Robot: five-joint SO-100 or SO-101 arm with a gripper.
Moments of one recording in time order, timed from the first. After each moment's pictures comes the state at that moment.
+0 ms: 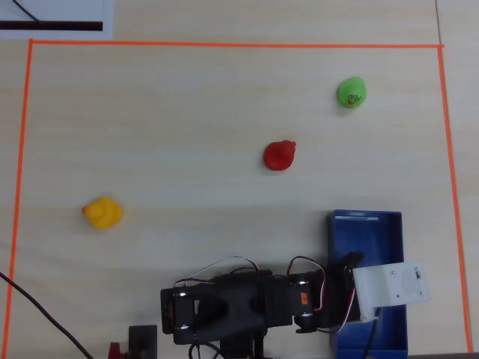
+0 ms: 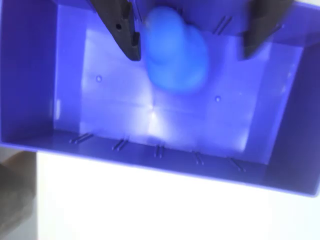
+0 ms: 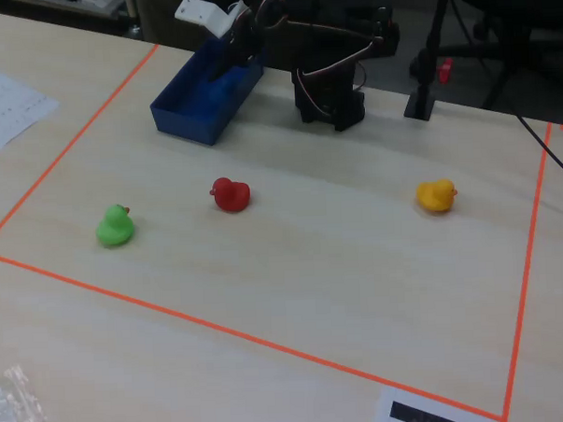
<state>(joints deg) 90.0 167.1 161.7 43.7 -90.9</state>
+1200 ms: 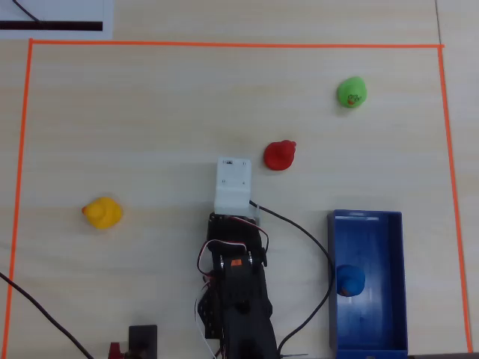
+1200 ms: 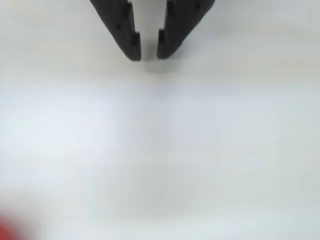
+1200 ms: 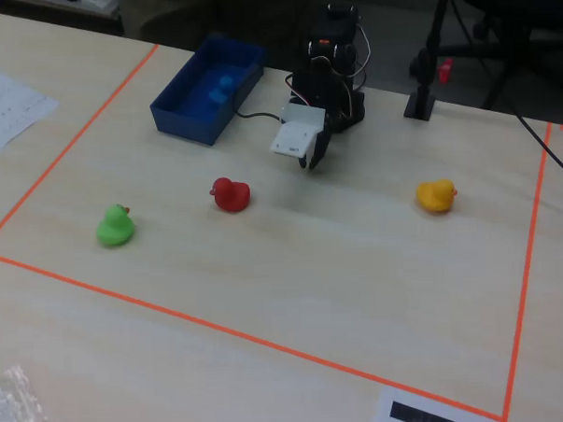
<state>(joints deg) -2.6 189.5 178.5 70.2 -76.6</state>
